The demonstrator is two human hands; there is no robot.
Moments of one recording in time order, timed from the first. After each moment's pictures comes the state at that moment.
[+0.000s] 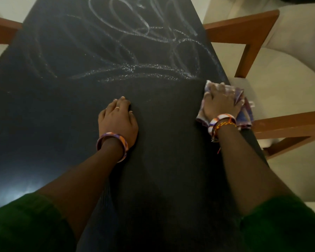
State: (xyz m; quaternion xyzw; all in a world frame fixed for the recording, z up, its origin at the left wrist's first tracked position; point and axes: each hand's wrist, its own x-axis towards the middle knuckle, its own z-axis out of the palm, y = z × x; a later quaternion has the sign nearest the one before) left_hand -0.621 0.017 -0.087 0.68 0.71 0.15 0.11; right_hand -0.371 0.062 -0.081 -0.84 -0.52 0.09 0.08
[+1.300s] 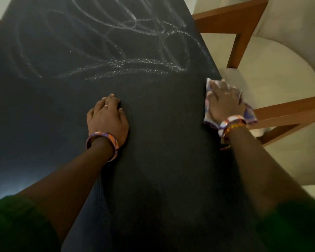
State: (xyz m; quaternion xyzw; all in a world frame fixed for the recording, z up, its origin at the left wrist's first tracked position) left_hand -0.621 0.016 -0.087 0.68 0.71 0.15 0.11; right_hand -0.326 0.039 -0.089 -0.81 -0.56 0.11 0.08
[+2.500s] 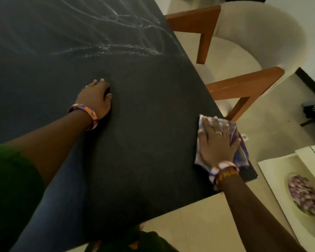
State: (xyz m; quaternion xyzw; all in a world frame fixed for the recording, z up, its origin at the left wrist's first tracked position) left_hand -0.660 -0.024 -0.083 0.79 0.59 0.12 0.14; right_hand -0.379 -0.200 -0.085 -0.87 -0.48 0.09 0.07
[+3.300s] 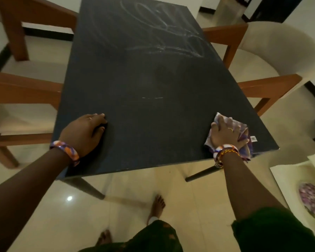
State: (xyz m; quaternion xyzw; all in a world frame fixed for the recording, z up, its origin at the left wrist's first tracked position) left_hand -0.893 -0.226 -0.070 0.80 0.57 0.14 0.13; right_hand -0.506 -0.249 -0.079 -0.90 -0.41 0.11 0.06
